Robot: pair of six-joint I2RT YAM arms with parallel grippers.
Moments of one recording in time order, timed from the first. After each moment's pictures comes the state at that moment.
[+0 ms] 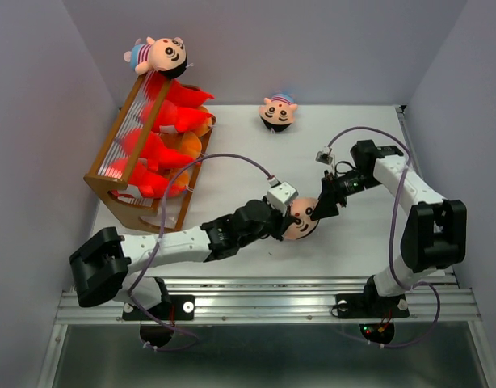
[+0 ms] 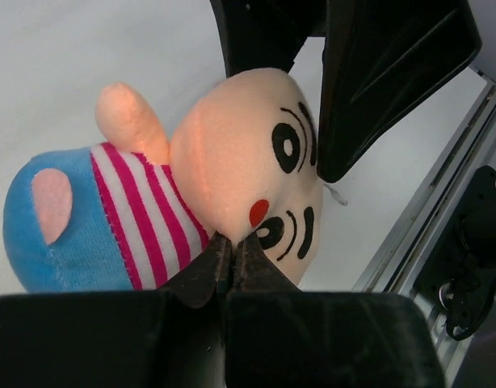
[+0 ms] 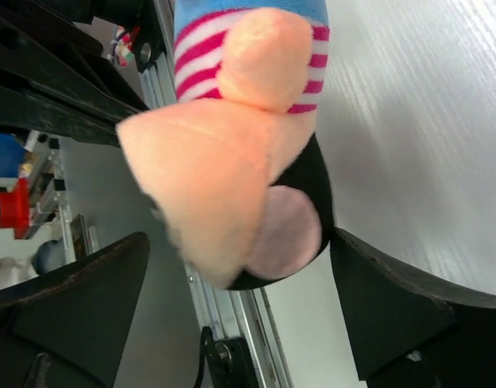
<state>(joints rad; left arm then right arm) -1.15 1.39 0.80 0.27 -0.18 -0.28 0.11 1.61 1.21 -1.21 -1.10 -0.72</state>
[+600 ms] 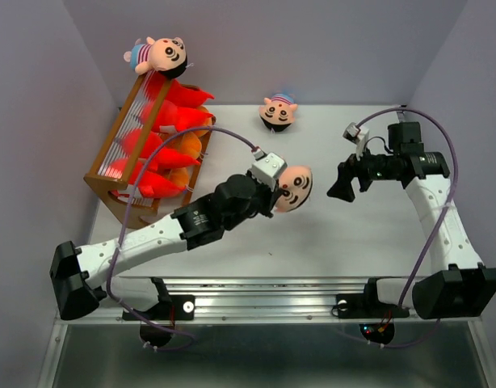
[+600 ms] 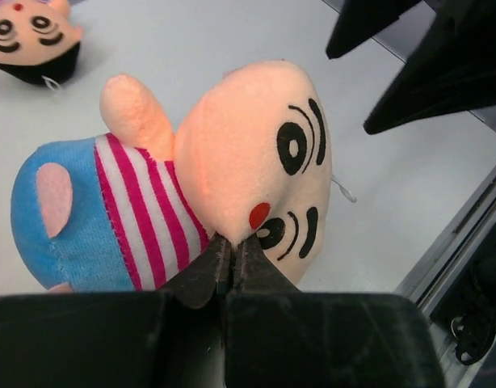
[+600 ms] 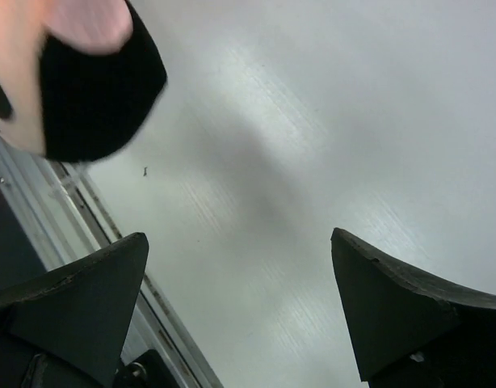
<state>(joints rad) -1.11 1.22 1.01 -0.07 -0.27 -0.20 0.03 1.28 1.31 -1.03 -0.81 -0.53</state>
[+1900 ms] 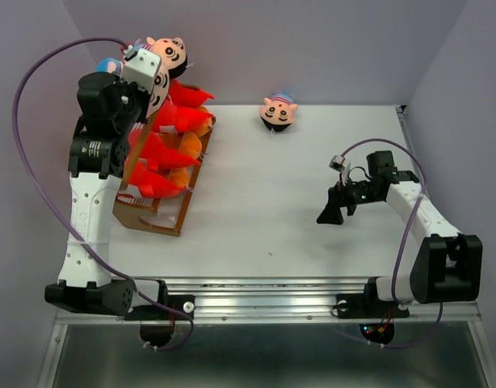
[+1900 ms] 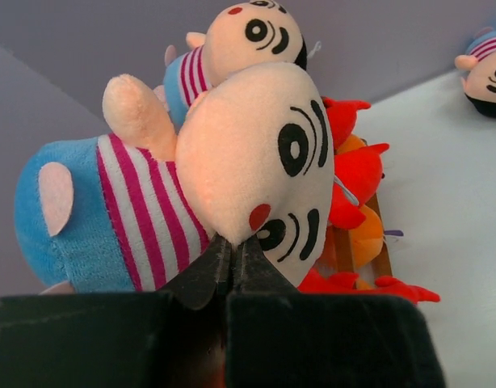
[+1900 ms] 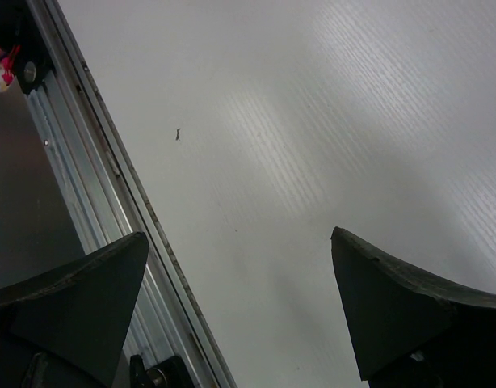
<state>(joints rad) -0.11 1.29 1.72 -0.60 0.02 0.41 0.02 1.35 0.95 -0.82 -0.95 -0.56</state>
